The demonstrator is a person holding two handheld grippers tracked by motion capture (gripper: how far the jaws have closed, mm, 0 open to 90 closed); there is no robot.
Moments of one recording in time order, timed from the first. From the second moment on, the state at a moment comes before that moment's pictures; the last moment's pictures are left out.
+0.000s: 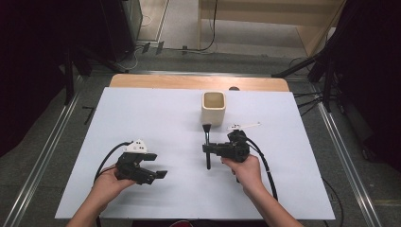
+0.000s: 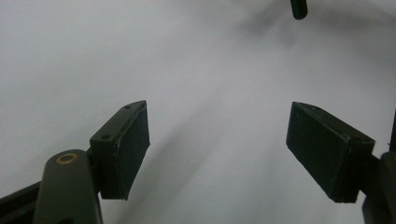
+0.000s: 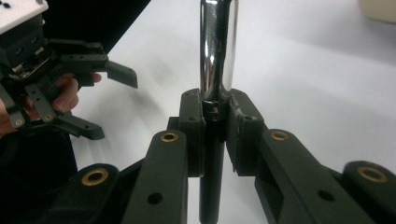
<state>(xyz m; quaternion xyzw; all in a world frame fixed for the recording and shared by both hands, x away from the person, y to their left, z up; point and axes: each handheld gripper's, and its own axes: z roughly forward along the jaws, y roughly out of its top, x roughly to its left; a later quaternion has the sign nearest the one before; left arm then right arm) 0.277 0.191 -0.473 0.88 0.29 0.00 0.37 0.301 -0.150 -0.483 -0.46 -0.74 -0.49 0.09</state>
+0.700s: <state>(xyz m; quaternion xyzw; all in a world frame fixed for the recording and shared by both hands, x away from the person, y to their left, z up) 0.278 0.190 -0.473 0.88 0.29 0.00 0.37 0.332 -0.162 -0.467 -0.47 -0.72 -0.50 0.08</state>
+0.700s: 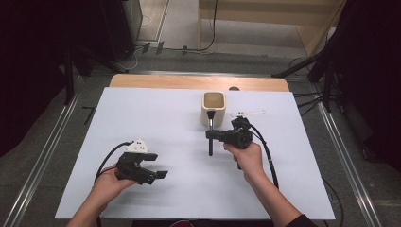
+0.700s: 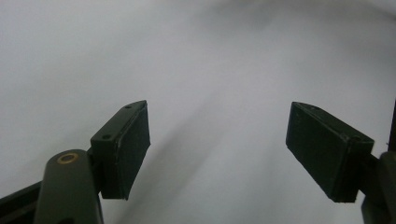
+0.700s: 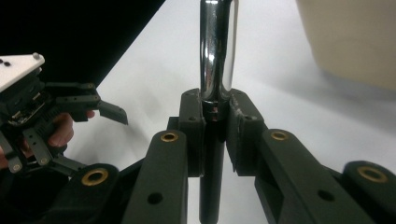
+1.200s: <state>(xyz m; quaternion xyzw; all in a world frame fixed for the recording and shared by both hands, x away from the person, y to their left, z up) 0.277 0.190 -0.473 0.88 0.29 0.00 0.37 0.346 -0.163 -0.443 -0.47 -0.73 -0.50 0.06</state>
